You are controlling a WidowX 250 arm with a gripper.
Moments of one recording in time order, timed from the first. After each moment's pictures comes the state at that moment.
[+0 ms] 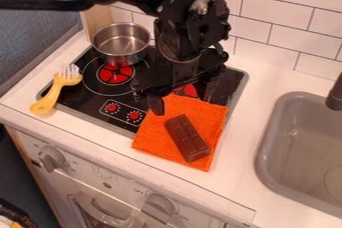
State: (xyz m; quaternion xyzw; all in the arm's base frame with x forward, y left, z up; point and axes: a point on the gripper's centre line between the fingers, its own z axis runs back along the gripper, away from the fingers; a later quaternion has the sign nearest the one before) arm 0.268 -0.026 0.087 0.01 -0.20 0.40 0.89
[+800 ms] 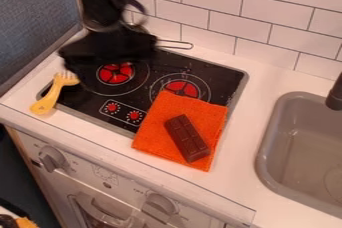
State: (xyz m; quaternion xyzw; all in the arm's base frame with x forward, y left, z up) arm 0.250 0.069 0.101 0.05 -0.17 0.32 0.93
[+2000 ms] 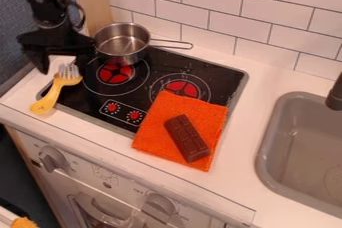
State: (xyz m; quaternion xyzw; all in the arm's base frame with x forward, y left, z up) arm 0.281 0.190 0.039 0.11 -0.15 0.26 0.95
